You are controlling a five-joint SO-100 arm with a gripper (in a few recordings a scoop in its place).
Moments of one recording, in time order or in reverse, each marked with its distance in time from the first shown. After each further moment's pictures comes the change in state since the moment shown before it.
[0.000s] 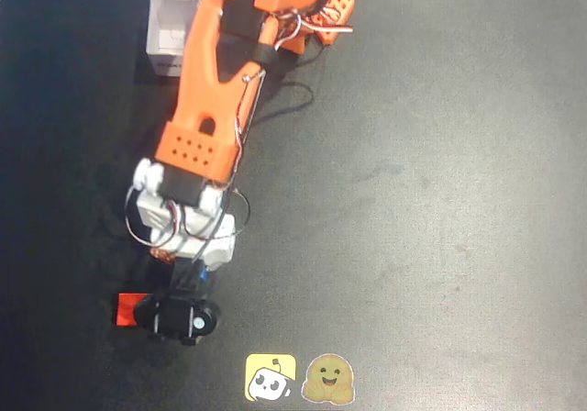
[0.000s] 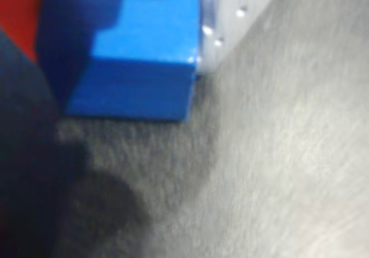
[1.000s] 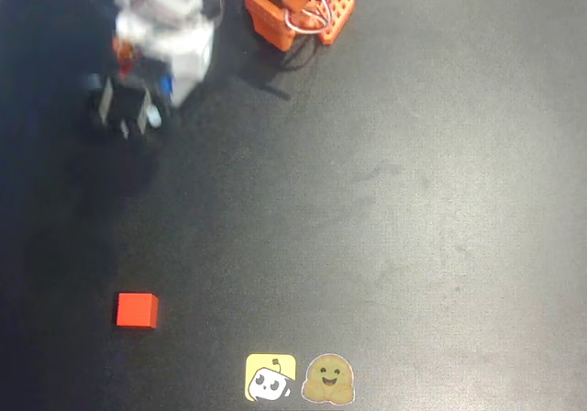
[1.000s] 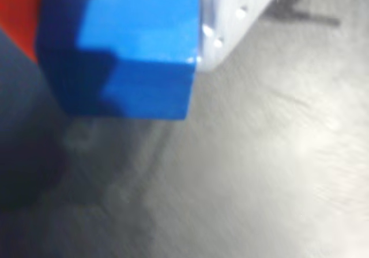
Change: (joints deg) arm 21.8 64.2 32.6 23.9 -11.5
